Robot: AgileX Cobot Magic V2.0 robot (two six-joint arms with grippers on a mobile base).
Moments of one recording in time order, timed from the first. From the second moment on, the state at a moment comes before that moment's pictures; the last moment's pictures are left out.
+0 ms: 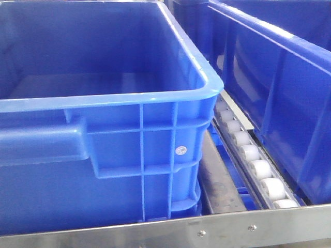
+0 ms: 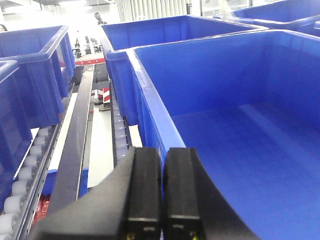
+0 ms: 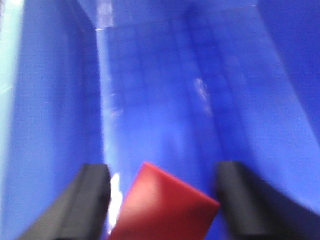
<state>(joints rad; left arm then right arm) -0.11 -0.01 0.01 -0.06 0.00 0.15 0.05 1.25 -0.97 -0.12 0.37 0.22</state>
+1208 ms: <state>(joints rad) -0.11 -0.01 0.01 -0.06 0.00 0.15 0.05 0.56 -0.39 -0.14 -0.01 0.22</state>
